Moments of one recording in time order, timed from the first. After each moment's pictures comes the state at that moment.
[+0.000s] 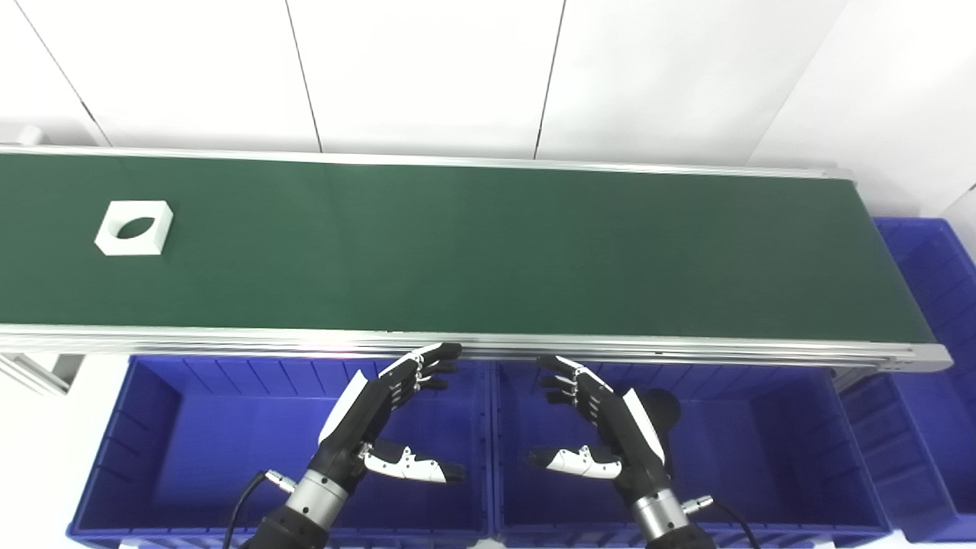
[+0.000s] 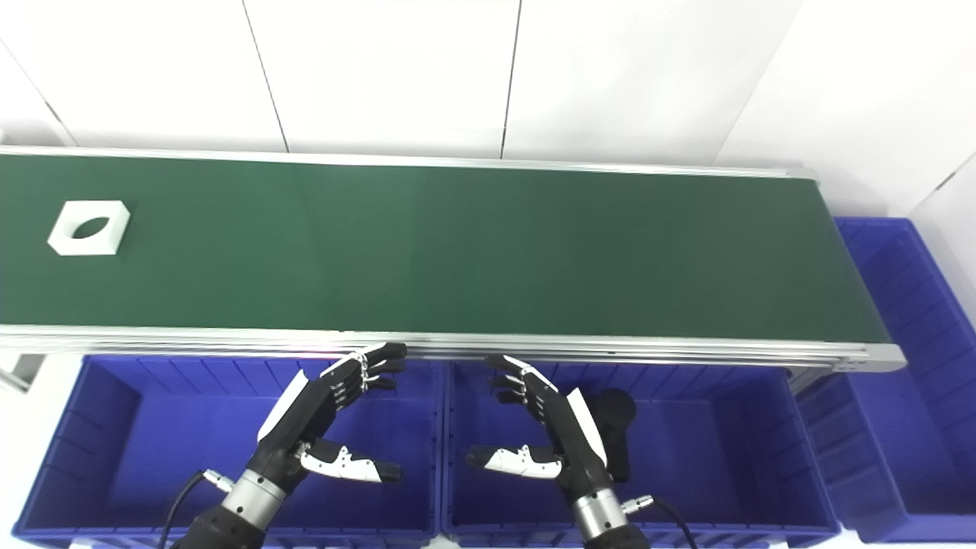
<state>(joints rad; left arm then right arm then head) 0.10 0.06 -0.27 0.23 0.07 -0.42 -0.27 0.21 -0.12 0.17 0.22 -0.08 -0.41 0.06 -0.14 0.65</state>
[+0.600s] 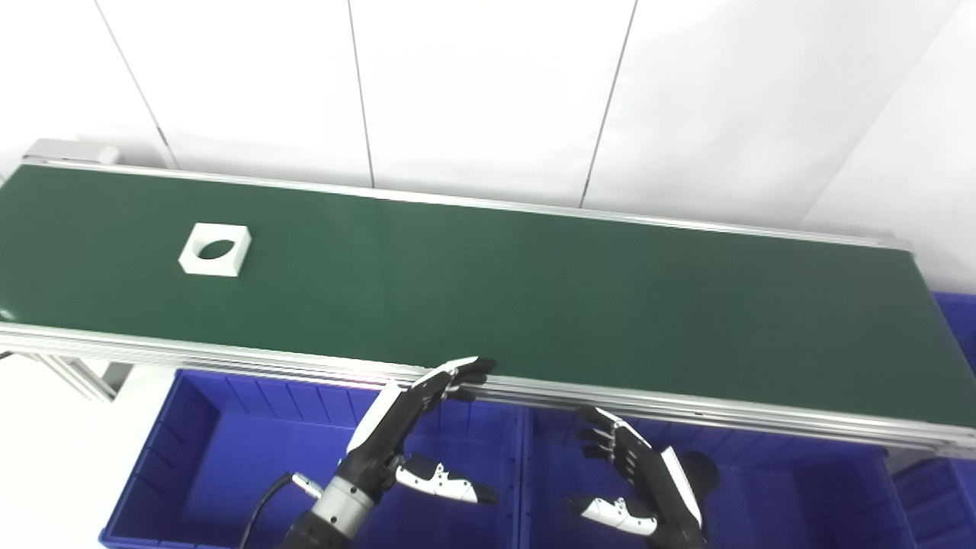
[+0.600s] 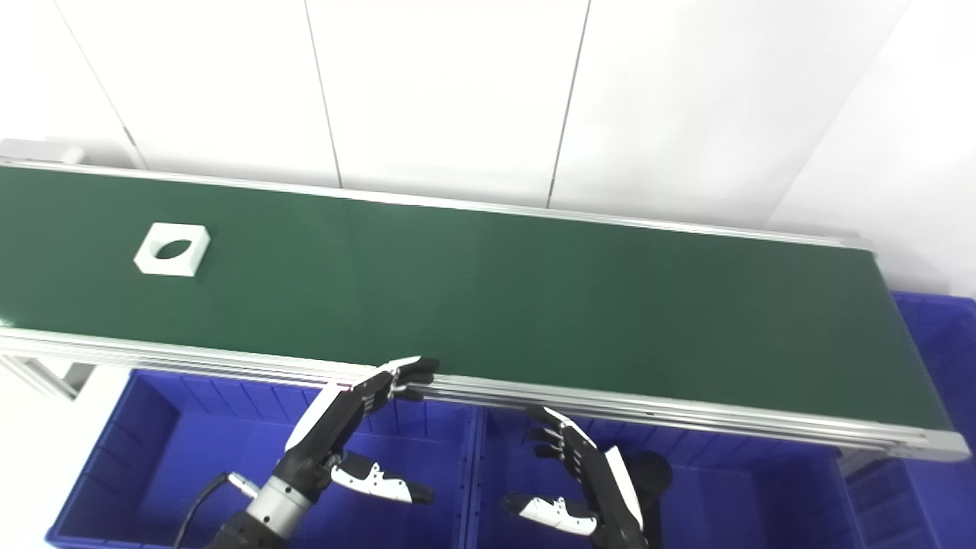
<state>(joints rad) 0.05 0.08 -0.26 0.08 0.32 -0.43 -0.12 0.17 -0.14 0.17 0.29 -0.04 -0.41 0.06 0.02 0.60</state>
